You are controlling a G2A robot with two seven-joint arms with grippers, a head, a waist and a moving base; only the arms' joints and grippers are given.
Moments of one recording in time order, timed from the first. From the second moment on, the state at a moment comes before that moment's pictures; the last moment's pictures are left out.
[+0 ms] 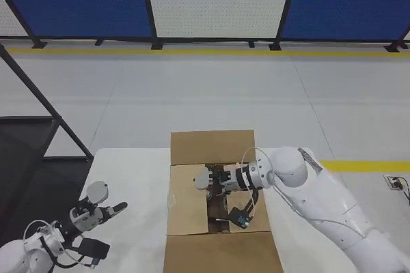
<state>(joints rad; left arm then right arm) 1.25 -0.91 -1.63 -1.50 2.35 0.10 1.00 -0.26 -1.21 0.66 -1.13 -2.76 -0.21 -1.09</state>
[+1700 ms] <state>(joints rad) 1.27 -0.90 -1.68 -1.45 2.33 0.13 1.00 -0.21 -1.28 0.58 -1.17 -2.80 -0.08 -1.03</state>
